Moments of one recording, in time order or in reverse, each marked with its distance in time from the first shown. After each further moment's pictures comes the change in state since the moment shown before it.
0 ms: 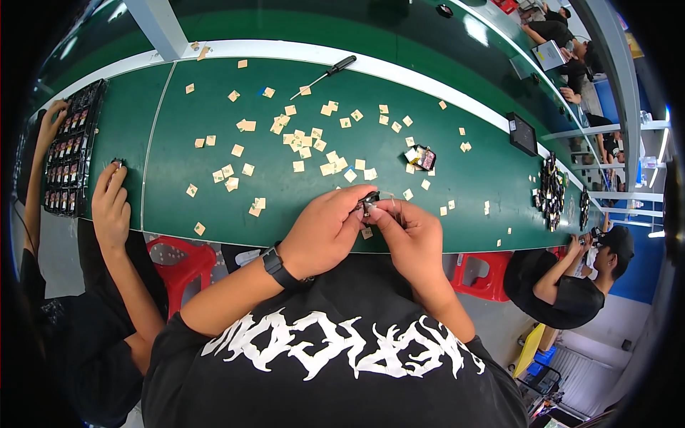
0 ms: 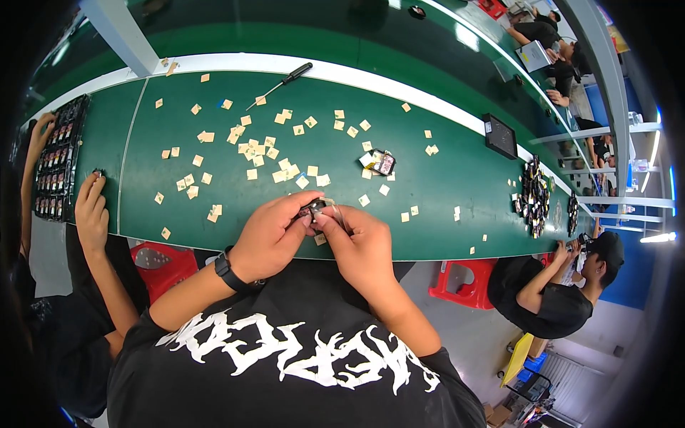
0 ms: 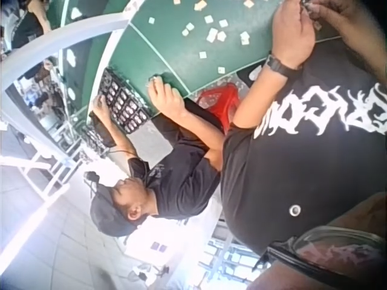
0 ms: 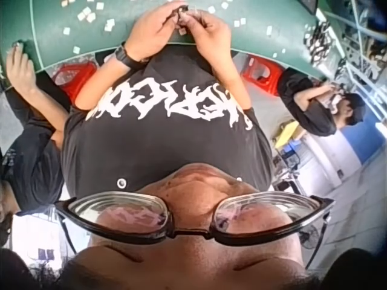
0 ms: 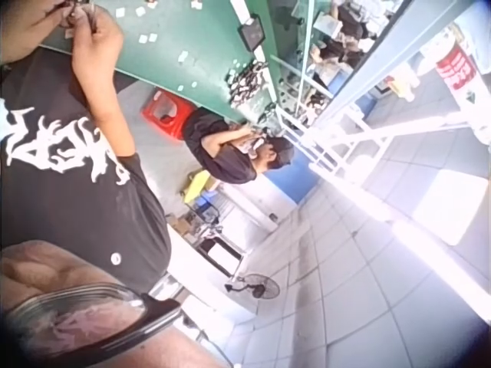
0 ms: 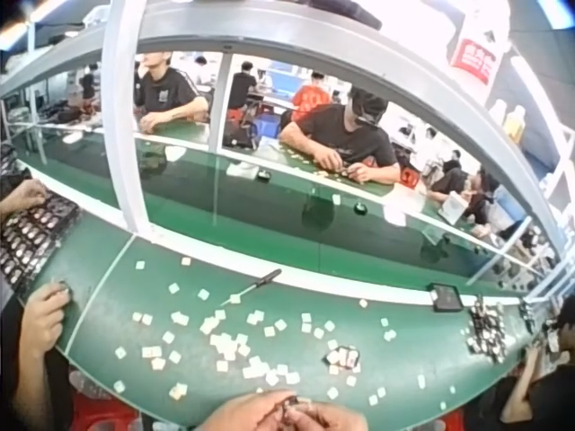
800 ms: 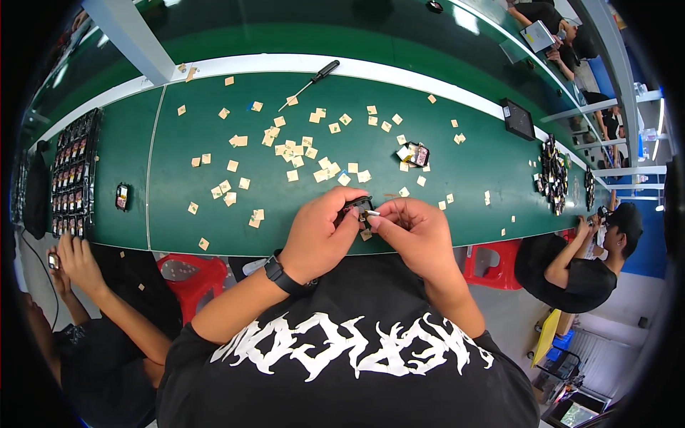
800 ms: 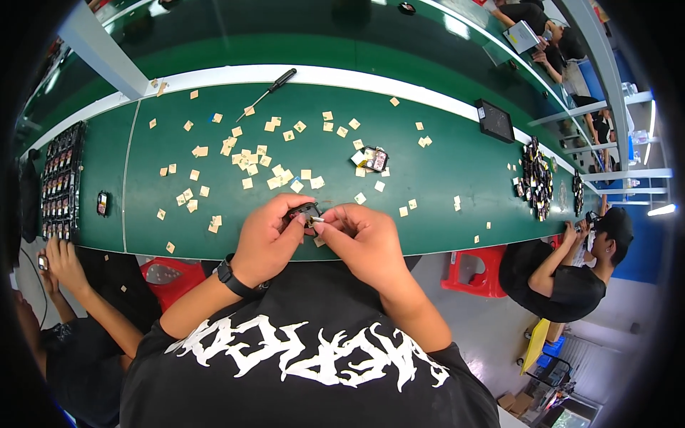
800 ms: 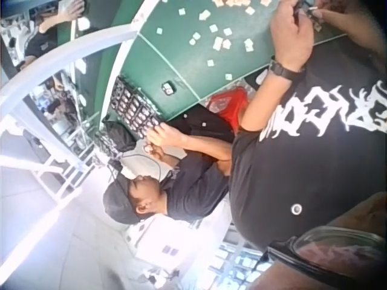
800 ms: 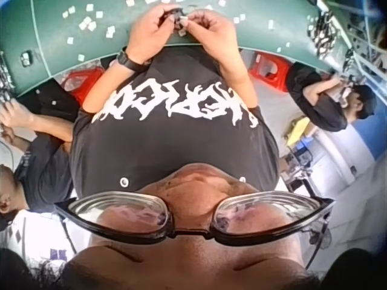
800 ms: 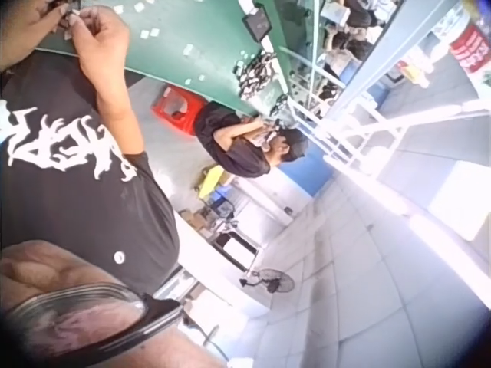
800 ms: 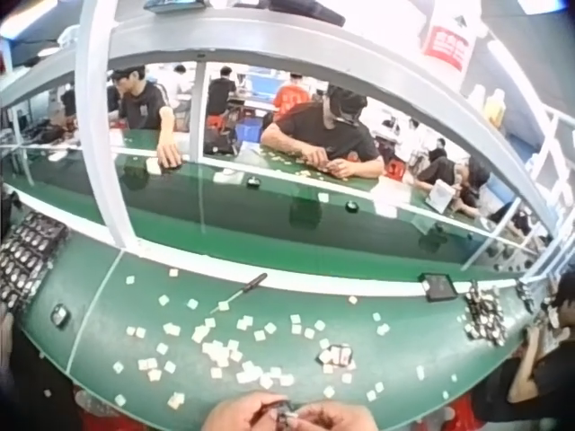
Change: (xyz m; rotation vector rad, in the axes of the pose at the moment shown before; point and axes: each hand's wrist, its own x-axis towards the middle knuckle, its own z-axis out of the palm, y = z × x) left_hand 0.003 0.006 0.001 -0.103 0.003 -0.192; right_hand 0.000 -0.009 -0.016 0.242 -0.111 0.097
